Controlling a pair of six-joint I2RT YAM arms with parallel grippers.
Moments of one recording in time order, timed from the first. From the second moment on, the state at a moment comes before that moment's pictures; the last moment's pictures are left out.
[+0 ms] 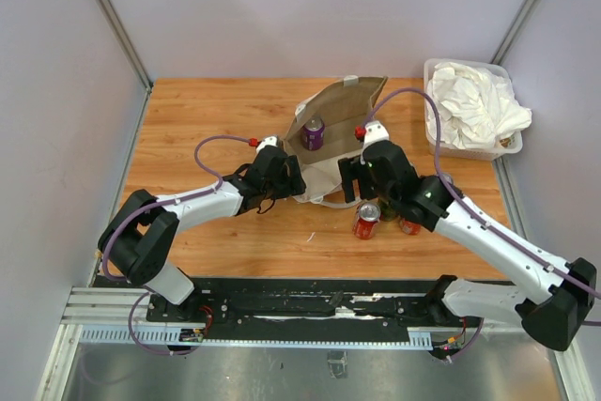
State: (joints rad) left arm -0.67 1.55 0.83 -0.03 -0.19 -0.73; right arm 0.80 1.10 0.99 -0.58 0.33 0.28
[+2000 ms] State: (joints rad) left arm -0.66 1.48 0.83 -0.01 -0.13 -0.80; right arm 0.57 2.19 1.84 -0.30 0.11 0.07
